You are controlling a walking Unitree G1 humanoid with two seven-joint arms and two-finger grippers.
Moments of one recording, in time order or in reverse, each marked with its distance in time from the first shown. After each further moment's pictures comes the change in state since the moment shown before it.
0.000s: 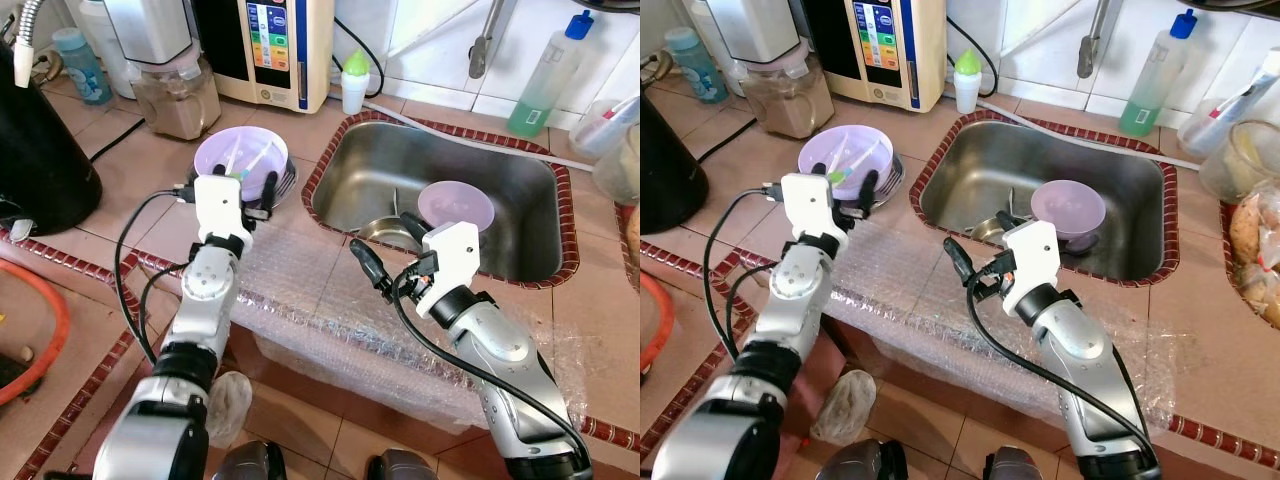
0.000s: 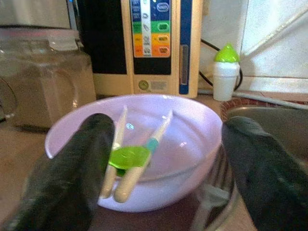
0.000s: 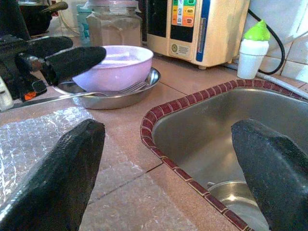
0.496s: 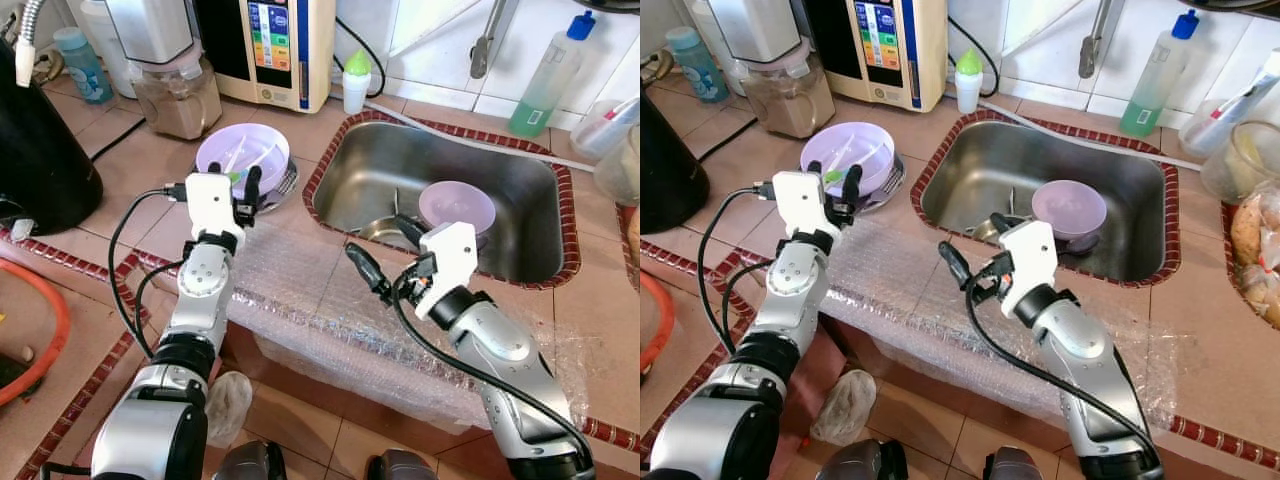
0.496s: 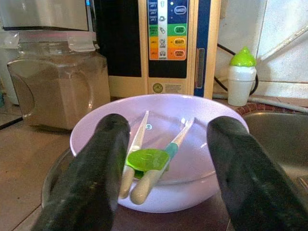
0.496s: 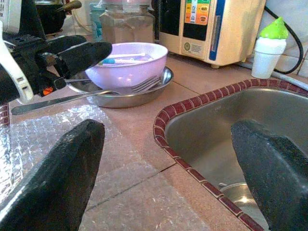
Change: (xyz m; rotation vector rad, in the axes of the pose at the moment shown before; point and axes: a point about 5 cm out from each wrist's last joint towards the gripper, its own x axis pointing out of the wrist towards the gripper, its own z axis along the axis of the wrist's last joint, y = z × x) left arm 0.003 0.007 -0.003 0.001 -0.018 0.038; right arm 0.000 0.004 0.001 0.013 0.010 0.053
